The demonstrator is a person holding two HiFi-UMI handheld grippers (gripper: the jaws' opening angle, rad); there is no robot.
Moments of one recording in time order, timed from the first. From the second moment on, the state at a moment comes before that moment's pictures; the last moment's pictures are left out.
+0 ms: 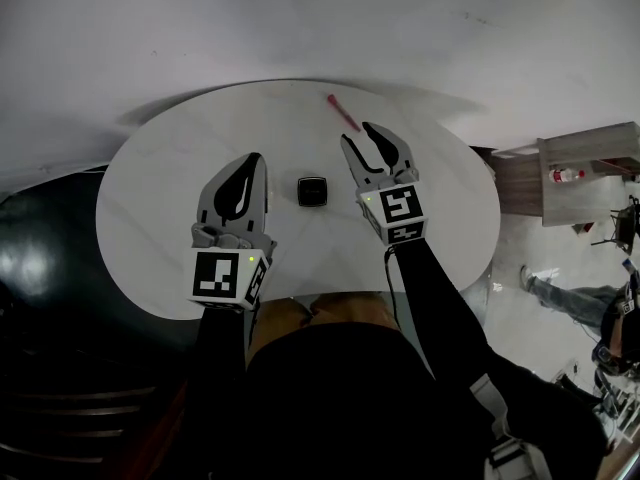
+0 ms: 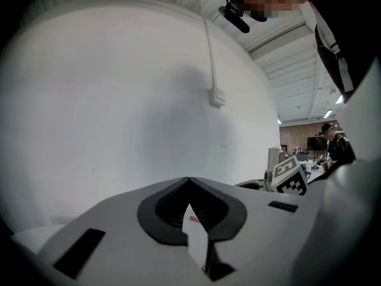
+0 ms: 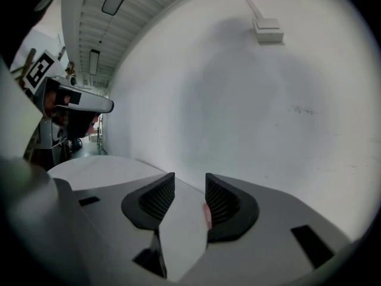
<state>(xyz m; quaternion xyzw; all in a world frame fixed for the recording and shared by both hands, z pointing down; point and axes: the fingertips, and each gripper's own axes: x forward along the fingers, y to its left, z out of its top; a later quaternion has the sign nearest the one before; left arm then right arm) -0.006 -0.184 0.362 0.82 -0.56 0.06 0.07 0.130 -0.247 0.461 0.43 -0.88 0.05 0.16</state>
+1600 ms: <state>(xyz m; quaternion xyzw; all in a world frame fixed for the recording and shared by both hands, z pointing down) -0.058 -0.167 0.383 0.78 -0.61 0.11 0.07 0.156 -0.322 0.626 0.43 -0.83 0.18 0.32</state>
